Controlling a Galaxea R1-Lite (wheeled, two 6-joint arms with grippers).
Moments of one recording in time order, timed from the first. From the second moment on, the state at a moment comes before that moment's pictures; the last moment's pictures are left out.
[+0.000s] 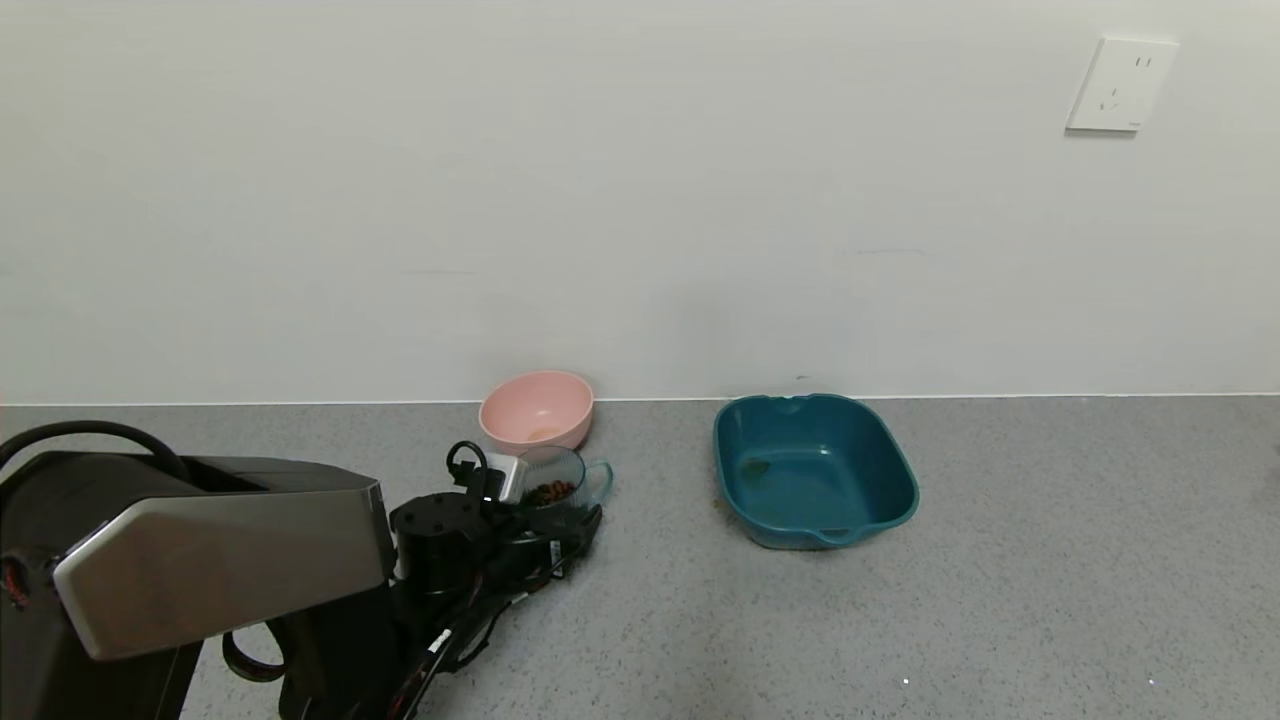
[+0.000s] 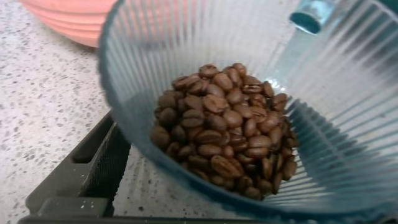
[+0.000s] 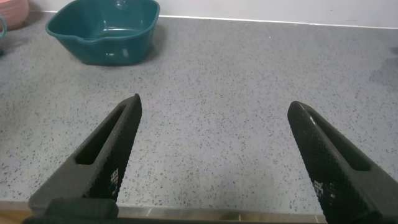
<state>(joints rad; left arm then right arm) -0.37 2.34 -0.54 -1.56 0.06 -0.08 0.00 0.00 0.00 0.00 0.00 0.00</state>
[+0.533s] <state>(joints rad) -0.37 2.34 -0.54 -1.56 0.06 -0.08 0.00 0.00 0.00 0.00 0.00 0.00</state>
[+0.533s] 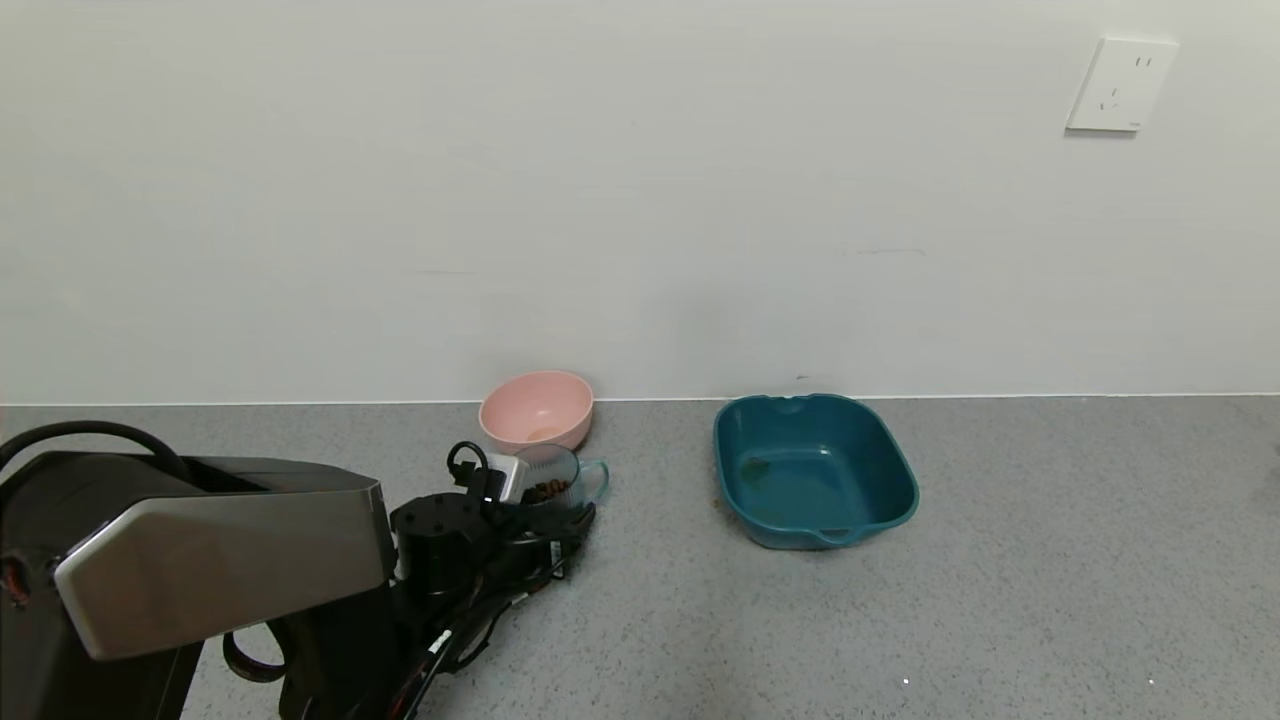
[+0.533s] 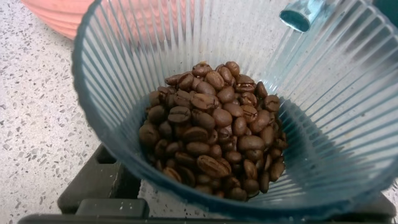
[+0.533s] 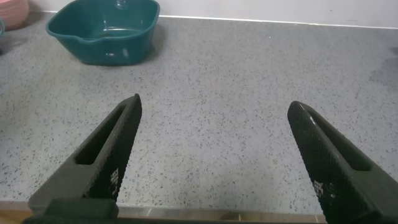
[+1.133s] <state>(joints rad) -0.39 2.29 -0.50 -1.56 0.06 -0.08 0.00 0.00 0.00 0.00 0.00 0.00</state>
